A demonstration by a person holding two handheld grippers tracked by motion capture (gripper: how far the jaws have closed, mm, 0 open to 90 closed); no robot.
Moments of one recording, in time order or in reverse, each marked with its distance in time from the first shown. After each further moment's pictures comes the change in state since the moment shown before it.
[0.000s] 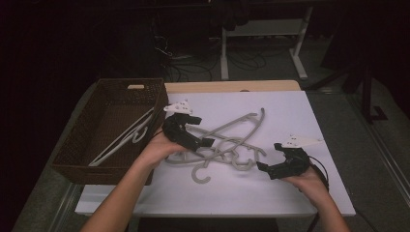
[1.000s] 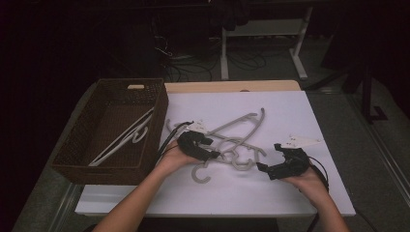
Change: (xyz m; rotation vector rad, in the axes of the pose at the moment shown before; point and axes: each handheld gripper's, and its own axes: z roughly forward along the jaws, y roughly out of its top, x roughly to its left) left arm 0.019 -0.055 0.068 0.190 0.034 0.042; right arm 0.001 -0.001 0.001 0.014 -0.010 -0.005
